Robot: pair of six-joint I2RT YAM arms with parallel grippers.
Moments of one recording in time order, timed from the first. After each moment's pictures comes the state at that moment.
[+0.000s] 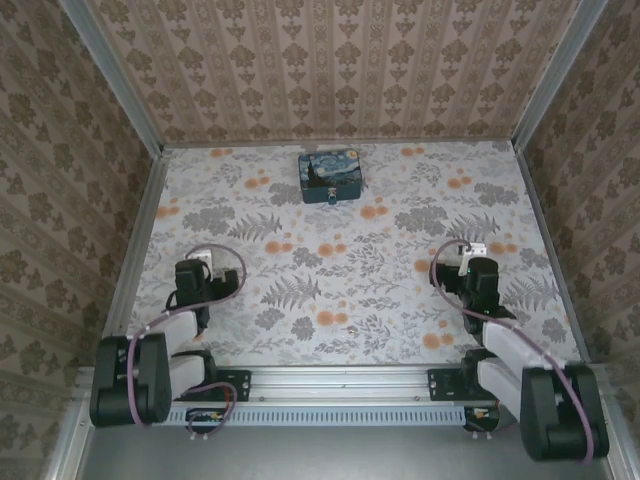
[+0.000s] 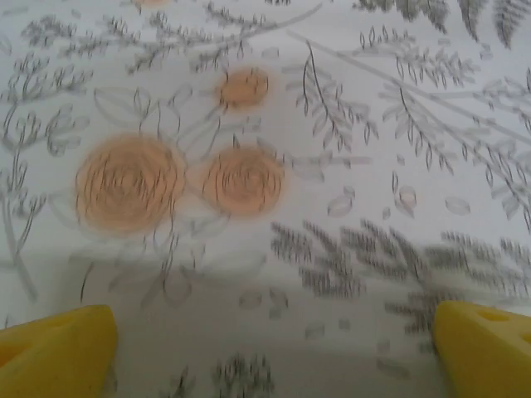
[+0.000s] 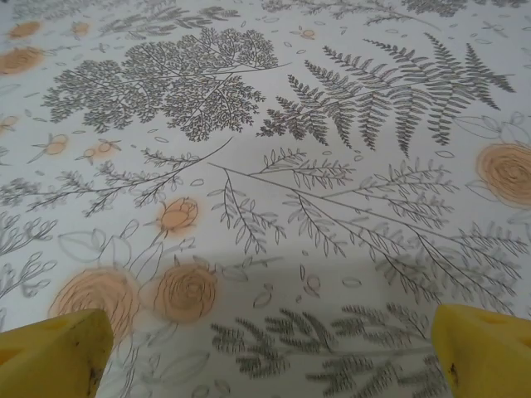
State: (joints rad) left arm 0.00 1.18 0.18 0.27 -0.03 -0.02; right arm -0.01 1.02 0.15 0.28 0.10 0.08
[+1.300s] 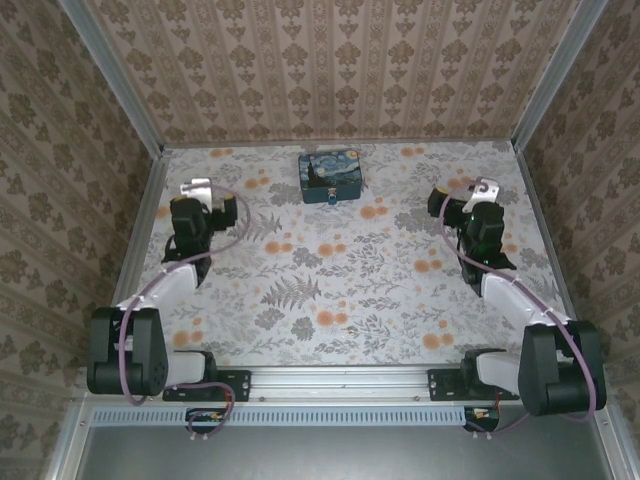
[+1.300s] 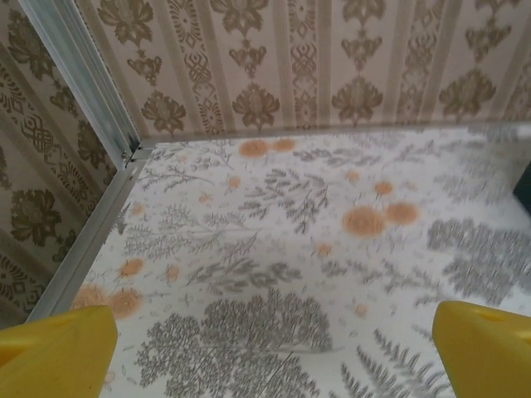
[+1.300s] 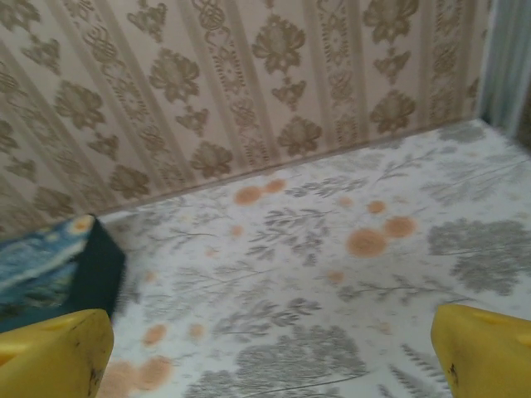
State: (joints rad) left arm -0.11 1.30 0.66 0.34 -0.13 0.02; right arm 0.02 1.21 0.59 0.40 0.07 0.29
